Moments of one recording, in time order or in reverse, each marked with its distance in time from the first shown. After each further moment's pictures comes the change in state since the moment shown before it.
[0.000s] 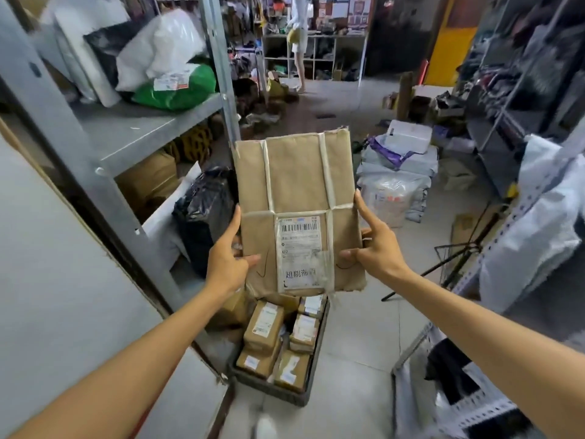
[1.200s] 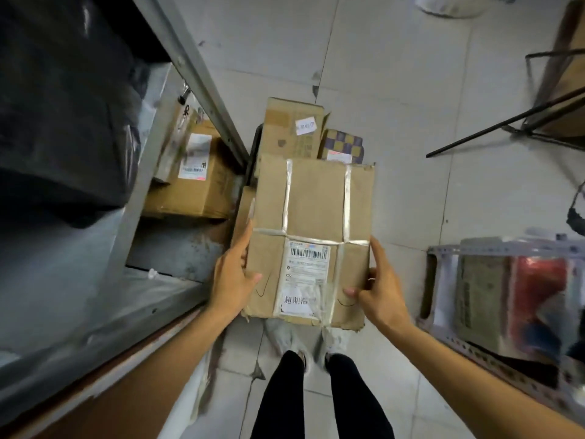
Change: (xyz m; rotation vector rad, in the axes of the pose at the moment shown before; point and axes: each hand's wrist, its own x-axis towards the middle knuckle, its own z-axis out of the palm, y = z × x) left_hand 0.092 -0.428 0.162 0.225 -0.437 -0.505; right_hand 0.042 0.399 0.270 -0.013 -0.125 0.796
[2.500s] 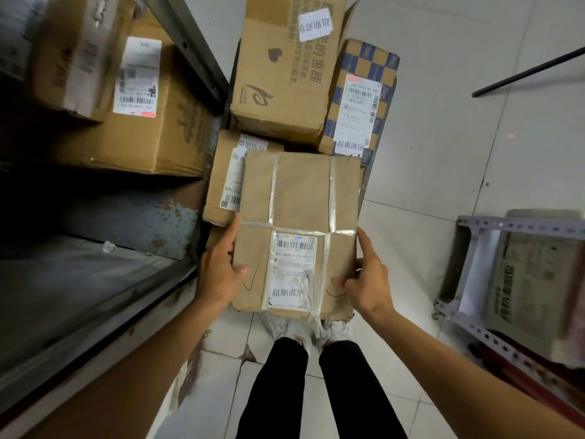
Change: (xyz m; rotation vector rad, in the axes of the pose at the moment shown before) left_hand 0.080 -0.147 0.083 0.055 -0.053 -0.218; right_hand 0.096 0.103 0.089 -0.040 -0.065 0.194
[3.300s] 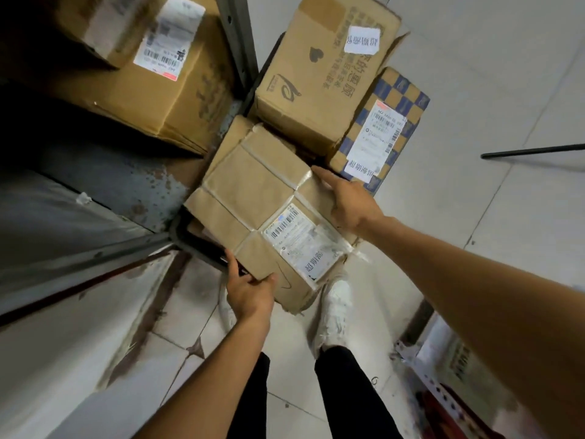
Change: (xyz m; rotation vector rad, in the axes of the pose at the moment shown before) left_hand -0.025 0.034 0.110 -0.778 0.403 -0.568; right_hand 0.130 -0.106 -0.019 -0.892 -0.253 -0.494
